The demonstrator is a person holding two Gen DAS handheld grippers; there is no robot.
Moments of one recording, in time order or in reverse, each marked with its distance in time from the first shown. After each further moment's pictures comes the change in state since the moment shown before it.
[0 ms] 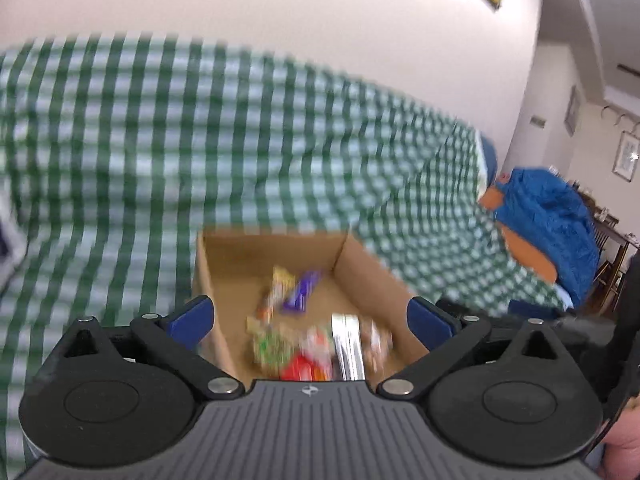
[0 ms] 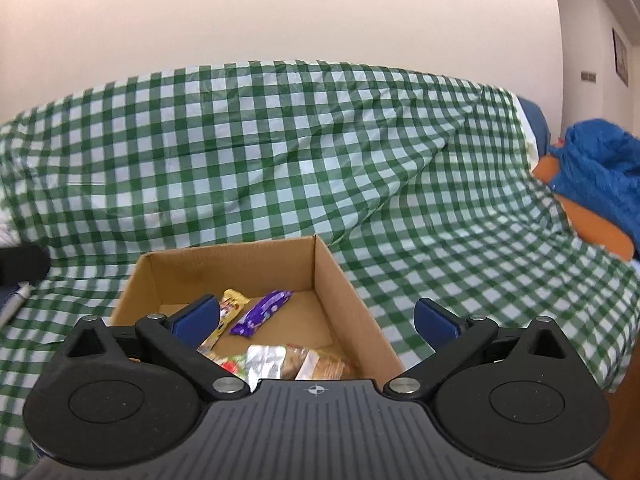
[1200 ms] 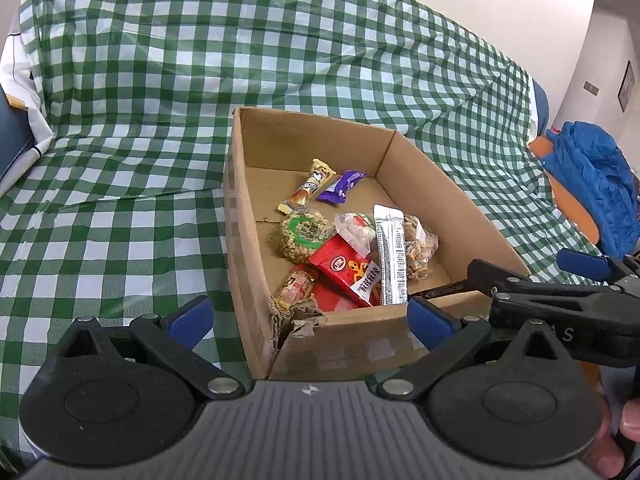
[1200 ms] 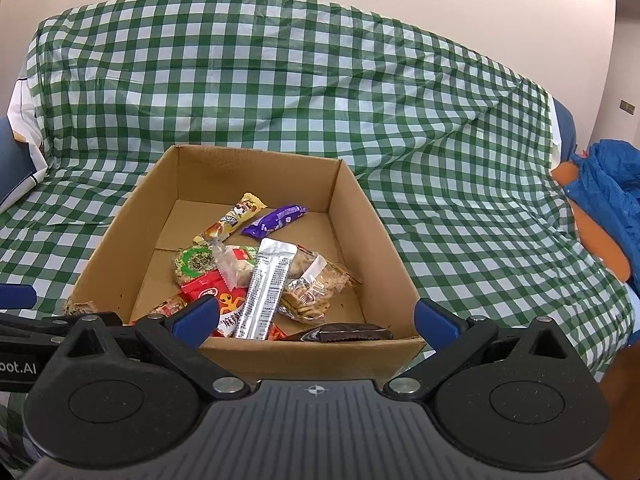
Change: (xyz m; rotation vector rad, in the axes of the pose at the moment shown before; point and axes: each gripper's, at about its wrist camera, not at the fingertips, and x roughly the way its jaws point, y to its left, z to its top) left arm 0.041 0.005 -0.071 -0.060 0.160 0.123; right arm -0.008 0.017 -0.045 -0.224 0.140 0.007
